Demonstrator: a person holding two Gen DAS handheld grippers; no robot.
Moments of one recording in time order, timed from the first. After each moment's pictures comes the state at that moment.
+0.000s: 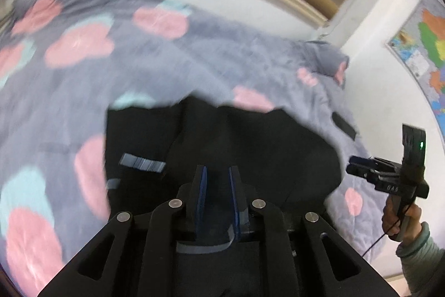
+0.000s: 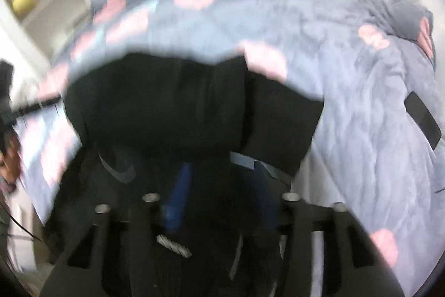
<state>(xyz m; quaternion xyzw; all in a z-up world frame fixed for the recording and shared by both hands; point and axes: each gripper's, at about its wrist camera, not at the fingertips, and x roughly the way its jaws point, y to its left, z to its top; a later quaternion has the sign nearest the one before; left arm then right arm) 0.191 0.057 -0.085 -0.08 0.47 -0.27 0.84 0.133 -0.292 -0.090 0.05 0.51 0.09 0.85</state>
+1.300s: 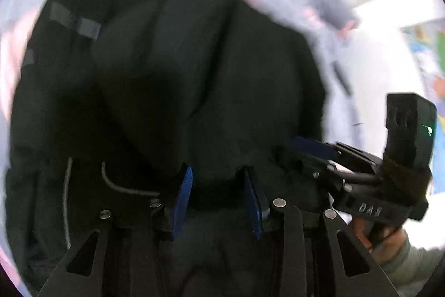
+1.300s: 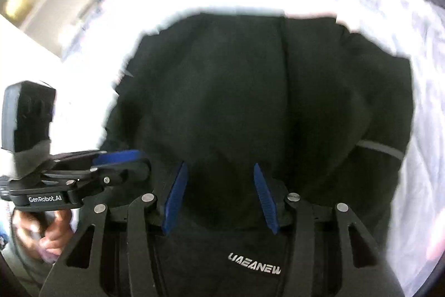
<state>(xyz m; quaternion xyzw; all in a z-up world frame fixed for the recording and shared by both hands) 0.167 0.022 -0.239 -0.16 0.64 -0.28 0.70 0.134 -0.162 -0.196 0.09 0.60 0.11 0.78</state>
